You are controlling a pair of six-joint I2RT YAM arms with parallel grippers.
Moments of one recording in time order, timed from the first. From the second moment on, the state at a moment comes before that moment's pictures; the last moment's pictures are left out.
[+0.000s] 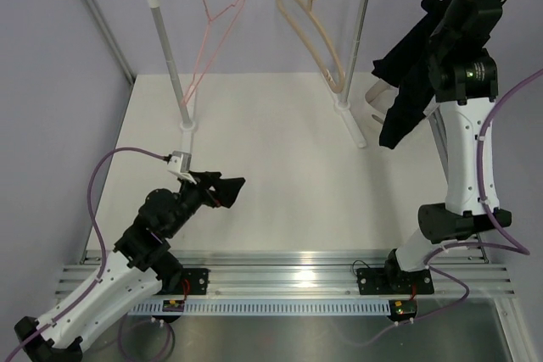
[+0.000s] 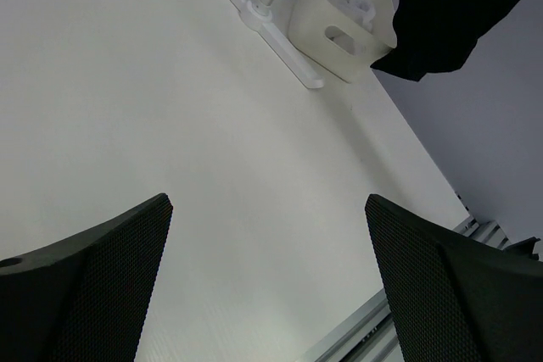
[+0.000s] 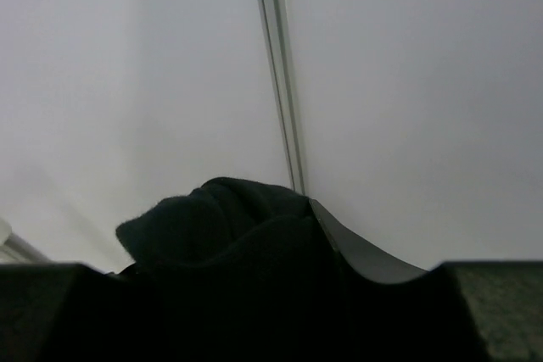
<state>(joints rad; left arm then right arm) -0.69 0.43 0.41 -0.06 -0.08 -0.56 0.12 1.61 2.25 -0.52 0.74 0.07</state>
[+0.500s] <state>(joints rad) -0.69 0.44 0.41 -0.06 -0.08 -0.57 -0.07 2.03 2.50 -0.24 0.72 -0.10</state>
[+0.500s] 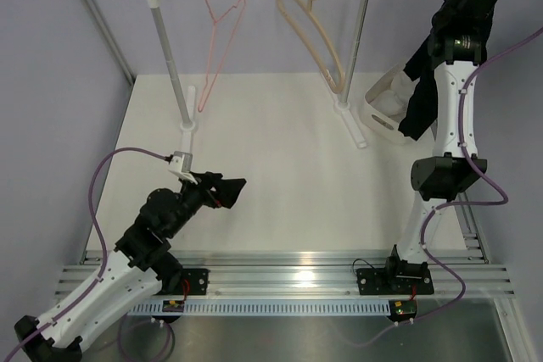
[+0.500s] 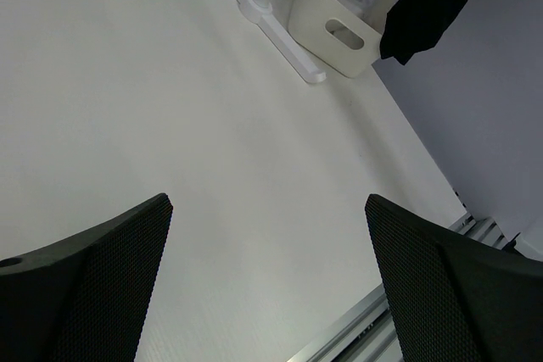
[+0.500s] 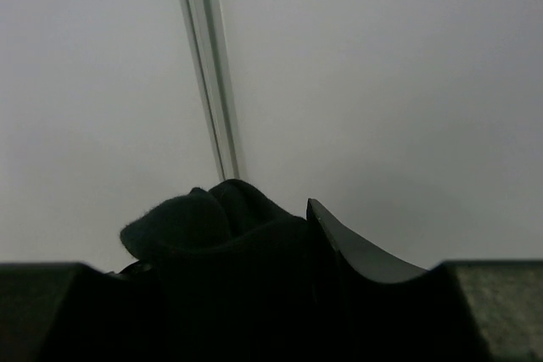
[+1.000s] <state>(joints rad) -0.69 0.44 0.41 -0.06 -0.07 -0.57 -0.06 2.10 2.59 0.15 0.58 -0.17</state>
